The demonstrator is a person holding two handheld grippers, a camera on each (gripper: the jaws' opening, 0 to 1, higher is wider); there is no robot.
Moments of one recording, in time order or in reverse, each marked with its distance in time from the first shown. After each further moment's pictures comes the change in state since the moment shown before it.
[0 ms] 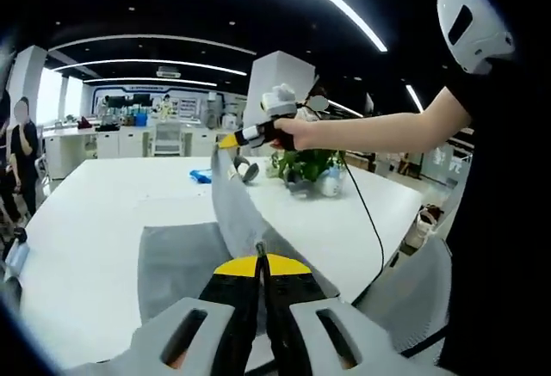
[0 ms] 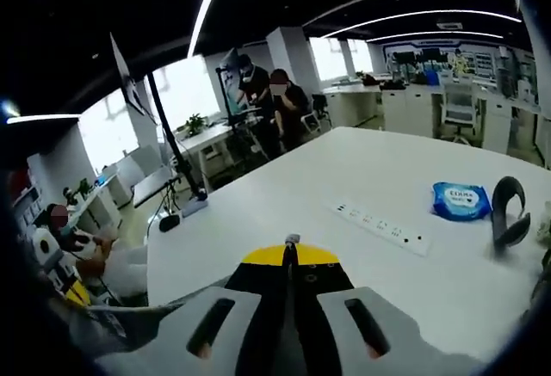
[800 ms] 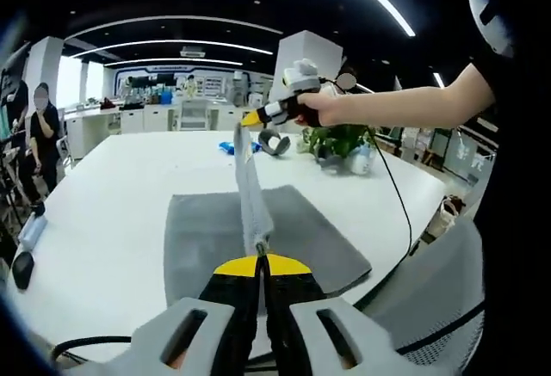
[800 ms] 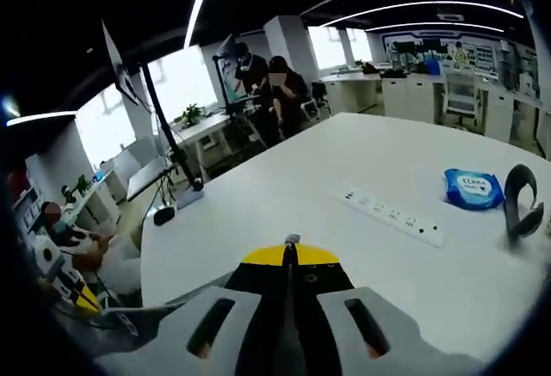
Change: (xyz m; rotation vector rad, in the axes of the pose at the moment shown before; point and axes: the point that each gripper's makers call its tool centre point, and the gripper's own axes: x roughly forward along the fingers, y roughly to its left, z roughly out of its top) left arm 0.001 0.043 -0.043 -0.035 0.096 0.090; right arm 0.048 -0.004 -0.018 0.012 0.057 -0.006
